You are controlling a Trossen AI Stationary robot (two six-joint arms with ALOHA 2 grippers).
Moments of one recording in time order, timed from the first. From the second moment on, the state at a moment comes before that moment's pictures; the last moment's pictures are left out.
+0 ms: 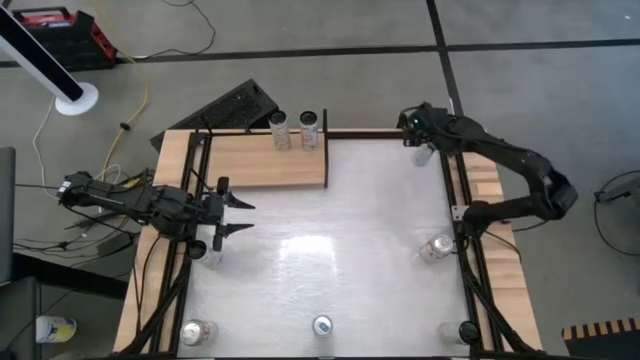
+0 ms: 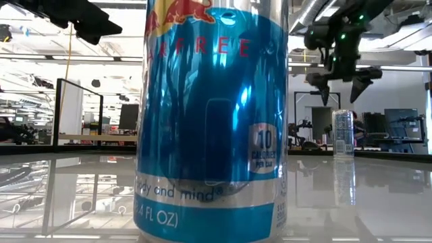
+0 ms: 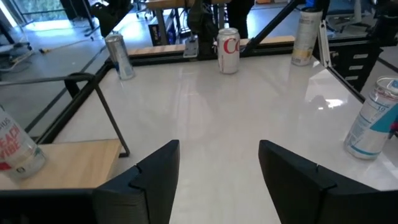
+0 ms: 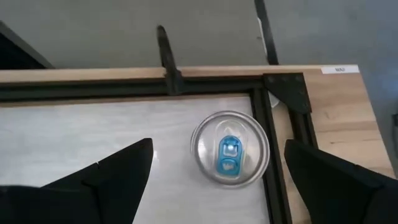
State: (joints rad) left arm -0.23 0.50 0.49 -0.19 -0.28 0.03; right arm -0.81 1.26 1.00 -0.87 0.55 0.70
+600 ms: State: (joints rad) left arm -0.23 0.50 0.48 -0.28 -0.28 -0.07; right arm -0.95 1.41 1.01 -0.82 0.37 0.56
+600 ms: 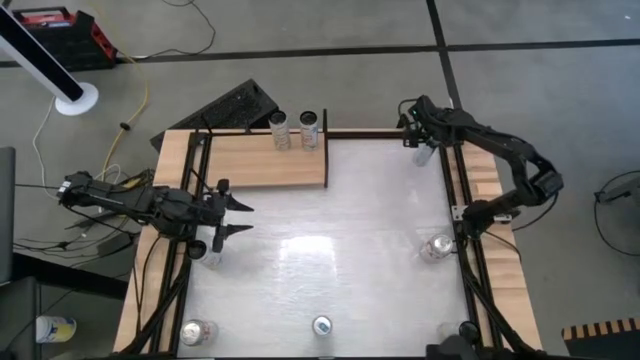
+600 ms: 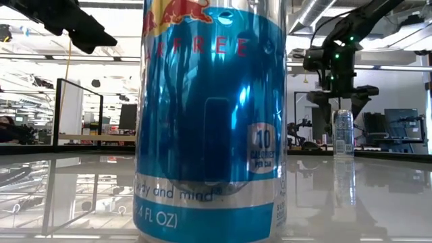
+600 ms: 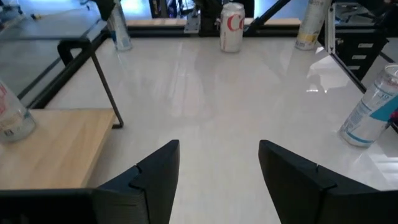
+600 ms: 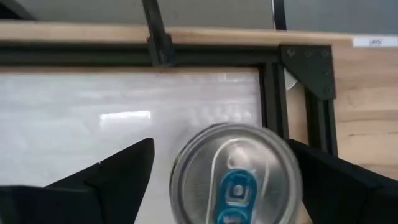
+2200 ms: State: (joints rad) left arm -0.23 0.50 0.48 -0.43 -0.30 -0.03; right arm 0.33 1.44 1.01 -0.69 0.13 0.36
